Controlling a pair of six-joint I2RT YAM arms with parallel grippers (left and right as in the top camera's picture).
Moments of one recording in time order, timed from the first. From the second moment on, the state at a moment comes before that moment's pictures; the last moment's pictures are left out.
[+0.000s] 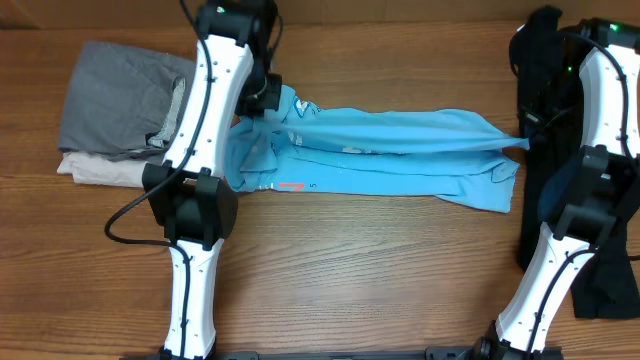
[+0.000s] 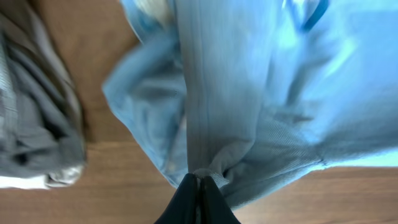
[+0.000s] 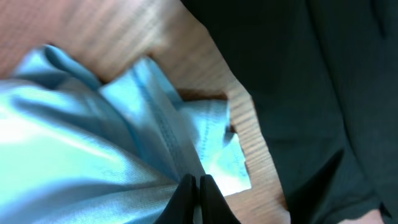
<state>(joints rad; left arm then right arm) -0.25 2.41 2.53 -1.68 -0.04 -0.16 -0.29 2.39 2.29 -1.64 -0.04 0.35</state>
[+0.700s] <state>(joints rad) -0.22 2.42 2.19 -1.55 -0.18 -0.21 -0.30 2.39 2.09 -1.59 -0.03 0.29</state>
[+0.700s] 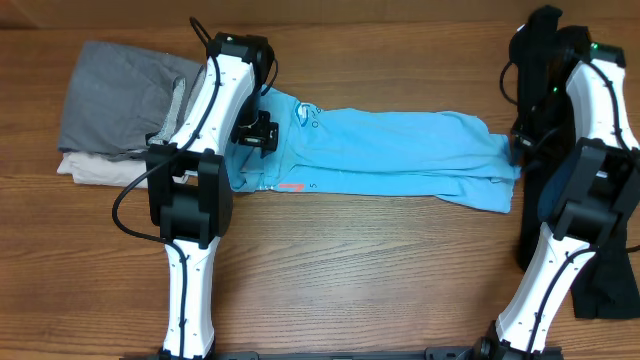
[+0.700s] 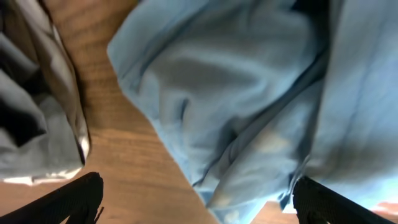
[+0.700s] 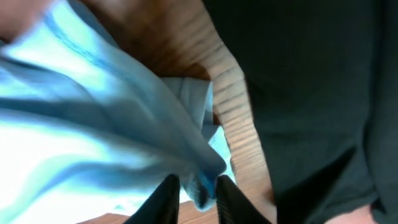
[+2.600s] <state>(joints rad) -0.12 2.41 2.44 -1.44 -0.07 -0.18 -0.28 2.35 2.31 -1.64 -0.25 0.18</state>
